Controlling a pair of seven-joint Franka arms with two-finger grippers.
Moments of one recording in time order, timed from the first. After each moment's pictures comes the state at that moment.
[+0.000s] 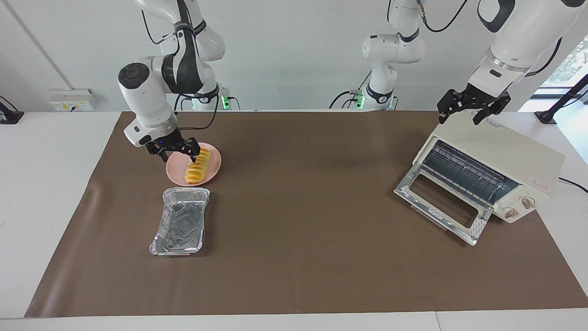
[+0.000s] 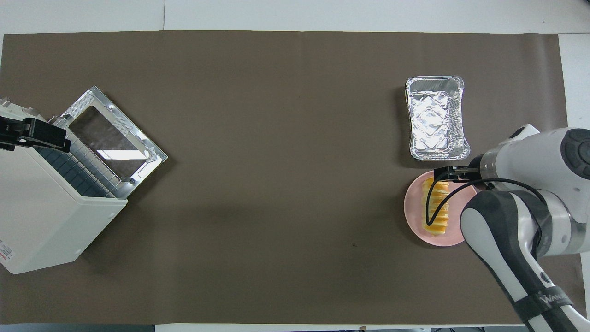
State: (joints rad) left arm -0.16 0.02 0.09 -1.51 0.00 1.46 0.04; right arm 0.02 -0.08 0.03 -2.29 0.00 2.21 0.09
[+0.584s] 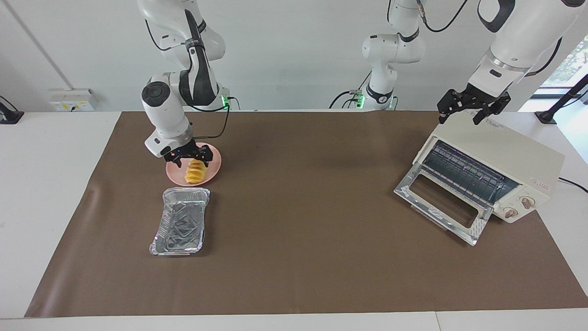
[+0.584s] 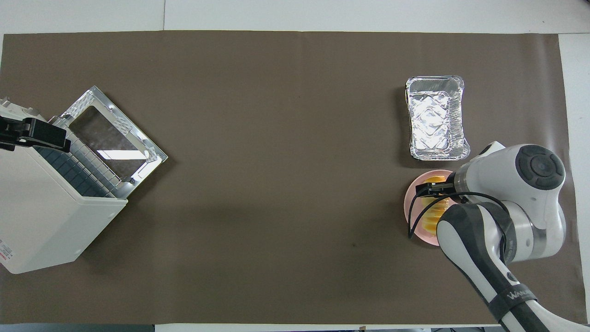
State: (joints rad) left arm -0.16 0.02 0.09 -1.51 0.00 1.46 0.04; right arm 0.06 -0.06 0.03 -2.38 0.00 2.24 0.10
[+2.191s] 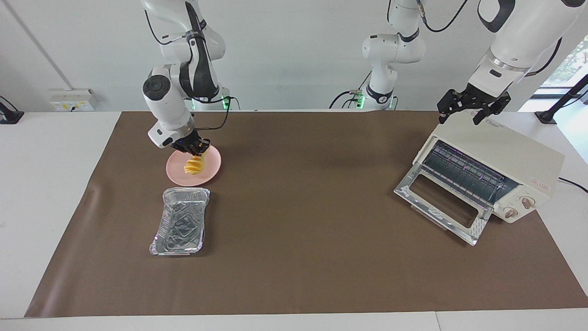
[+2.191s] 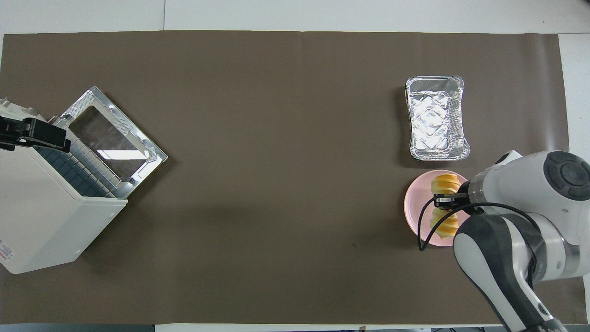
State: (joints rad) left arm -0.16 0.02 0.09 -1.51 0.00 1.46 0.04; right arm 0.06 -0.20 0.03 -2.33 0.04 2.05 0.12
